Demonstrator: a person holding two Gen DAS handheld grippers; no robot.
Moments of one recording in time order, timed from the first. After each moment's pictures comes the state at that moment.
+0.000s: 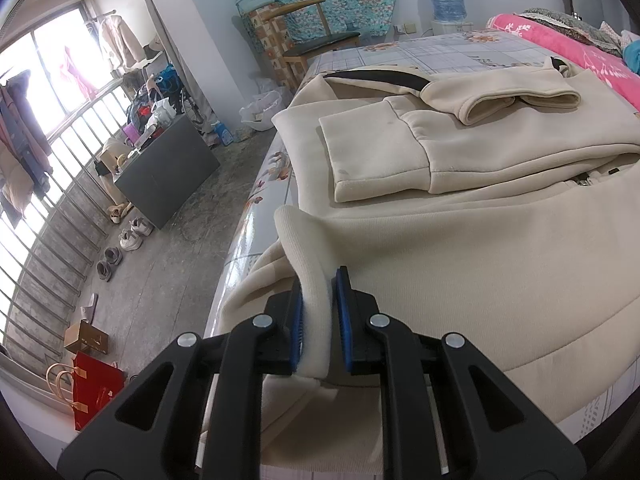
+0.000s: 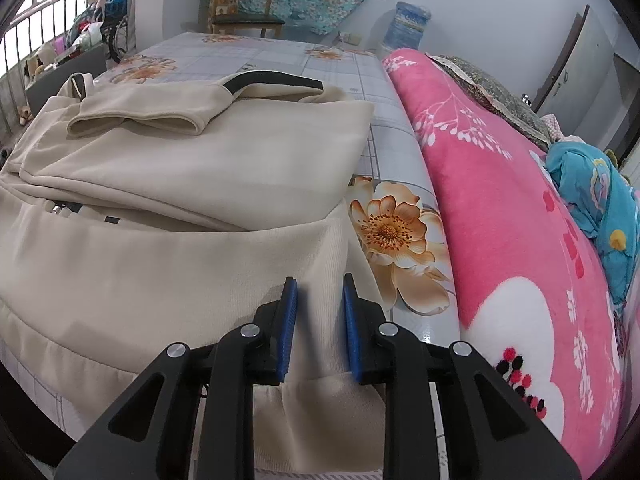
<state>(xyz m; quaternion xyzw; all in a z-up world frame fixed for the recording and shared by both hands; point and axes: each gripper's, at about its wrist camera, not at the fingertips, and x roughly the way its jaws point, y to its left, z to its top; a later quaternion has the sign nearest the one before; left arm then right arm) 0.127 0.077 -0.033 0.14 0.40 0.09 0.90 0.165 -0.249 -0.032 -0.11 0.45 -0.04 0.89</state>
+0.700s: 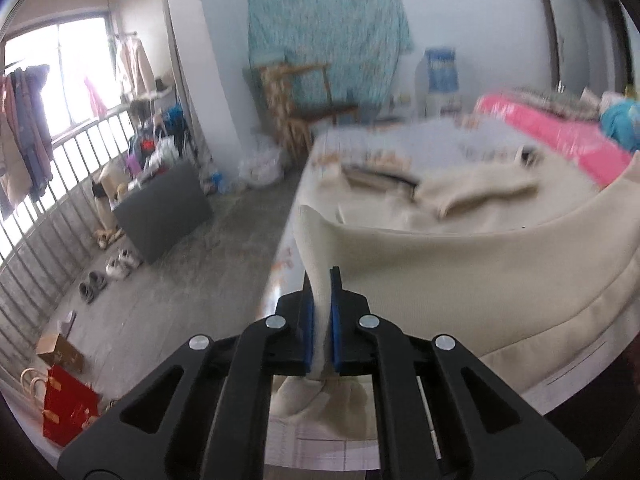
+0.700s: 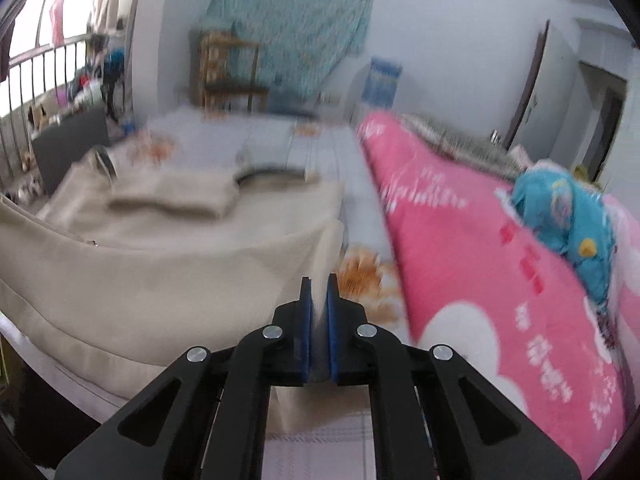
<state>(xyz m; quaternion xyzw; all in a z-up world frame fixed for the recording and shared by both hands) 0.066 0.104 0.052 0.09 0.28 0.05 0.96 0.101 -0.239 0.056 -0.09 0.32 -0.05 0.94</state>
